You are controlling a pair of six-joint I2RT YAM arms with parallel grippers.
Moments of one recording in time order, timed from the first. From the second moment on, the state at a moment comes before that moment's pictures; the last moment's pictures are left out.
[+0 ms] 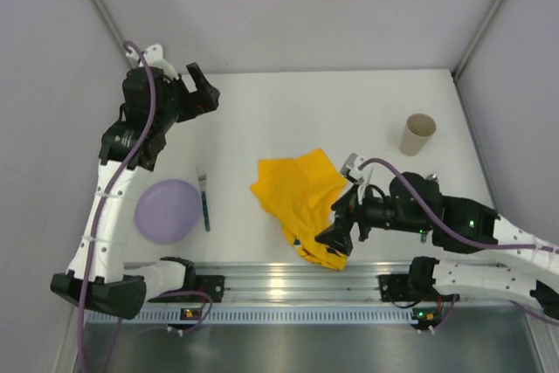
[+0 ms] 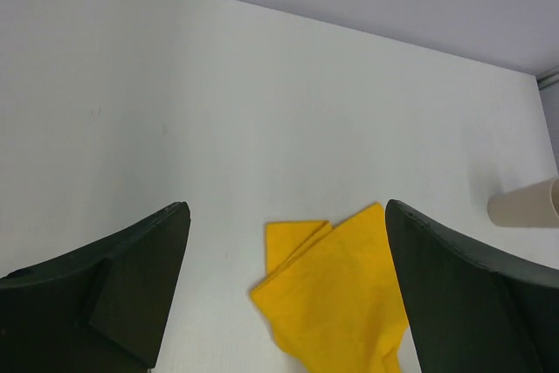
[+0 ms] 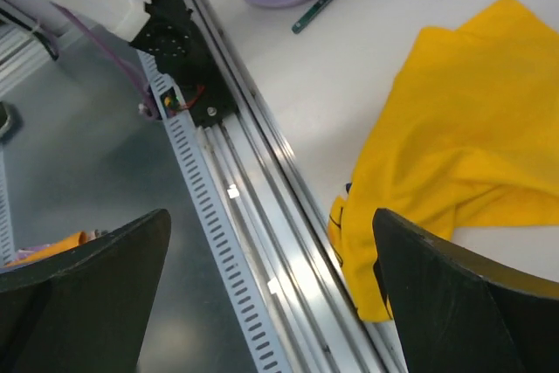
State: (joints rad) left arm -0.18 1.22 1.52 -0.64 -0.03 -0.42; right arm 1.18 0.71 0.95 -0.55 -0.08 0.33
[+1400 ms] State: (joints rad) left arm -0.51 1.71 1.26 -0.62 -0.08 -0.53; right arm 0.45 1.84 1.64 -0.87 -0.17 0.34
